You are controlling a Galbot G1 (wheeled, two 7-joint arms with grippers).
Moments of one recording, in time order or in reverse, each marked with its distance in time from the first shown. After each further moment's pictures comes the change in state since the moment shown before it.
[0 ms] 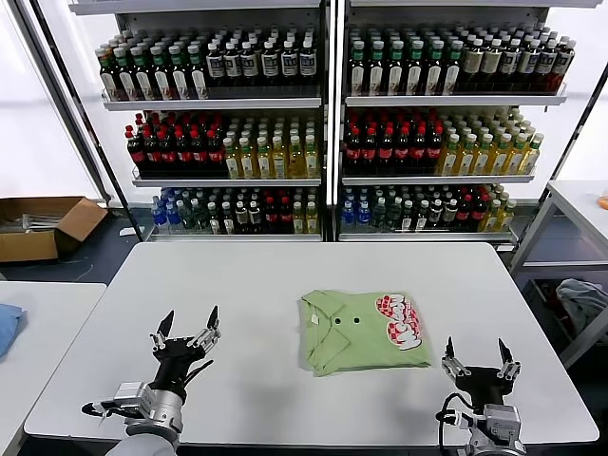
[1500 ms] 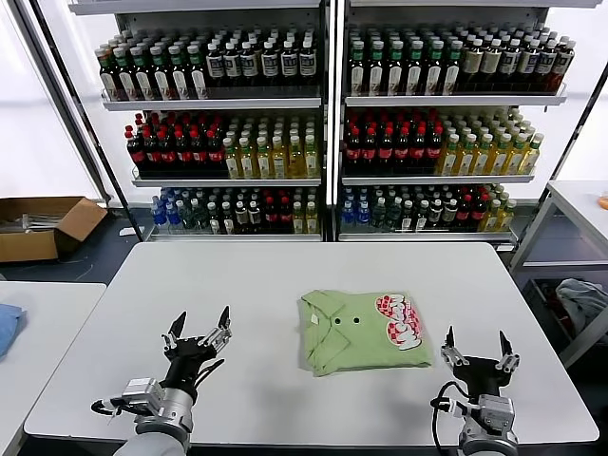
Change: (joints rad) left arm -0.010 -0.010 0.047 -0.042 -0.030 0.058 -0.051; right arm 0.060 0.016 -0.034 -0.025 0.006 0.023 0.081
